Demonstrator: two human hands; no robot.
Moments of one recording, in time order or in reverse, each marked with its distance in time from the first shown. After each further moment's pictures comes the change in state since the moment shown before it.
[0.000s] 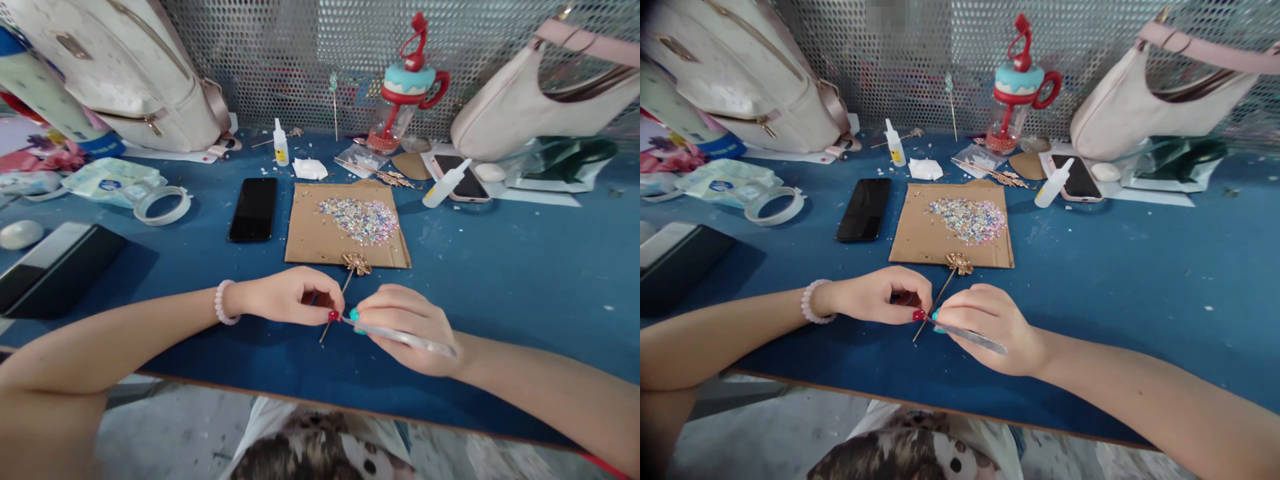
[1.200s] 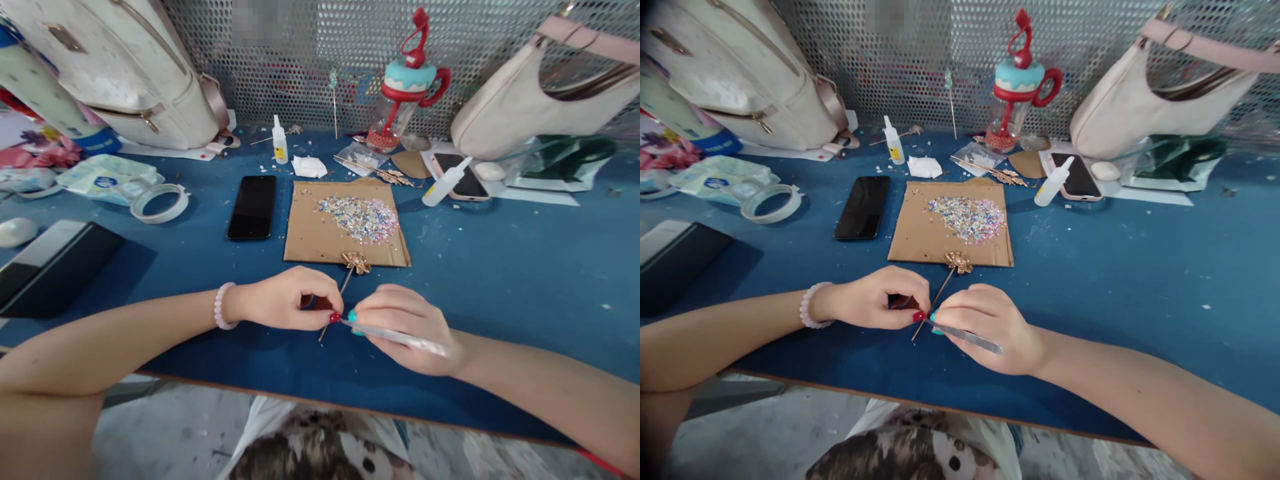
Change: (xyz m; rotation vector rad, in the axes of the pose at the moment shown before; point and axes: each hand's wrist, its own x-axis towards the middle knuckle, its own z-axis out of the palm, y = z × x) left_hand 0.000 0.004 0.005 0.200 0.077 0.168; right_hand -0.001 0.000 0.001 0.002 -0.027 0.012
